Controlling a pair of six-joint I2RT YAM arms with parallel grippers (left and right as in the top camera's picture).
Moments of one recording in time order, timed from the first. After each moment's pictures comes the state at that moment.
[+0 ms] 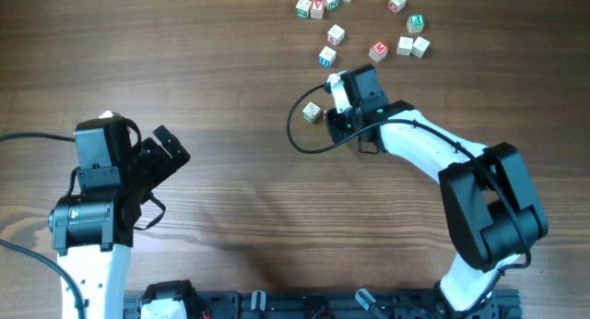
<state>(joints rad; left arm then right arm) 0.09 0.97 0.98 -0.96 -0.03 -0.56 0.43 1.90 1.11 -0.25 -0.12 0.02</state>
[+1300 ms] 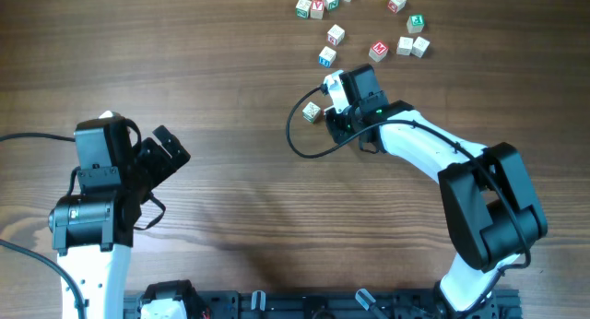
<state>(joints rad) 0.09 0.97 0.98 -0.96 -0.03 -0.56 0.43 1.90 1.11 -0.24 -0.09 -0.07</state>
